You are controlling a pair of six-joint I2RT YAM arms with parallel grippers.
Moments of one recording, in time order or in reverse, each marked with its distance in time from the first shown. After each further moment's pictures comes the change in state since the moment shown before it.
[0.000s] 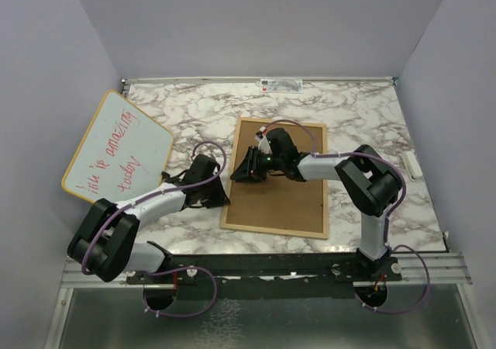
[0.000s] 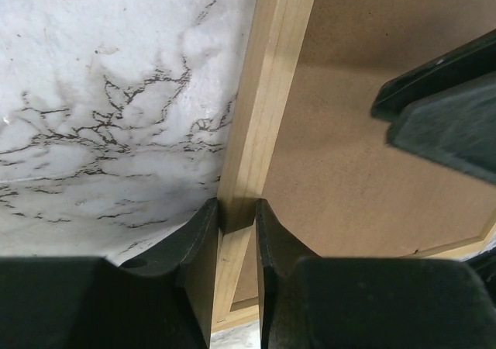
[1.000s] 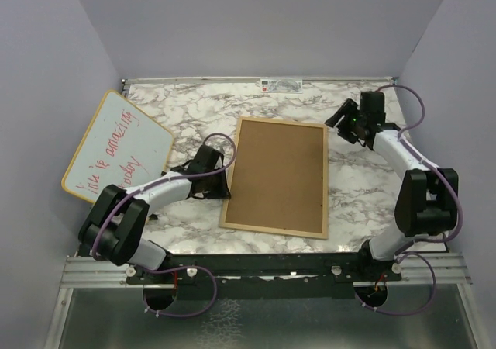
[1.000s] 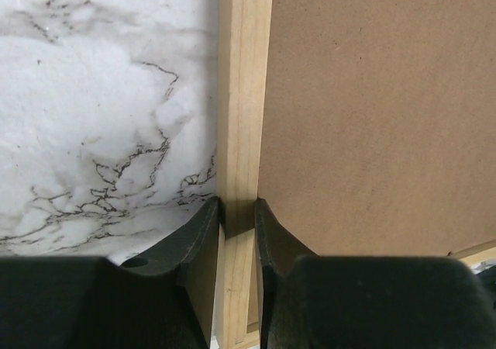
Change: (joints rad) left arm 0.023 0.131 0.153 -0.048 0.026 0.225; right arm -0.640 -0.334 0.075 -0.566 0.570 -0.326
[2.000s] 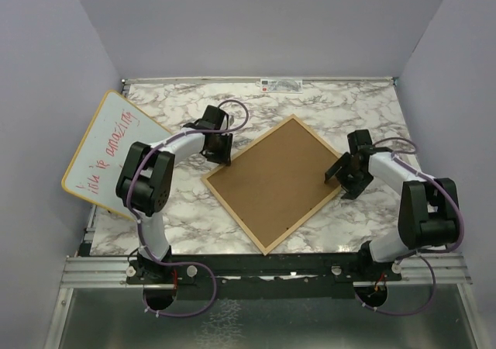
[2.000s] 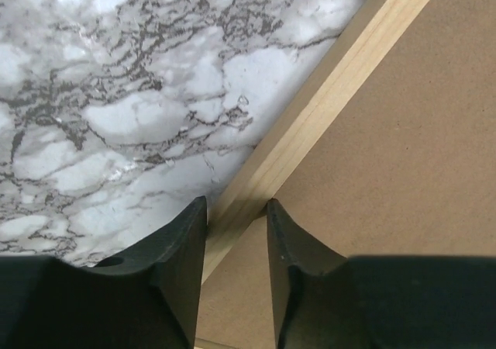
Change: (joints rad) left arm 0.136 0.432 0.556 -0.189 -0.004 0.330; right arm 0.045 -0.112 -0.288 -0.408 0.061 0.228
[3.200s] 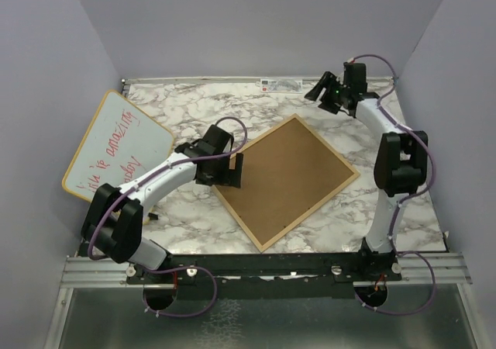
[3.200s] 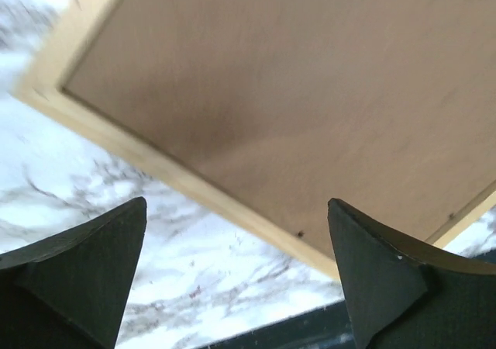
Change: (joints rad) left arm -0.184 -0.431 -0.309 -0.186 -0.073 -0.208; right arm 0.012 0.603 0.827 0.435 -0.333 -0.314
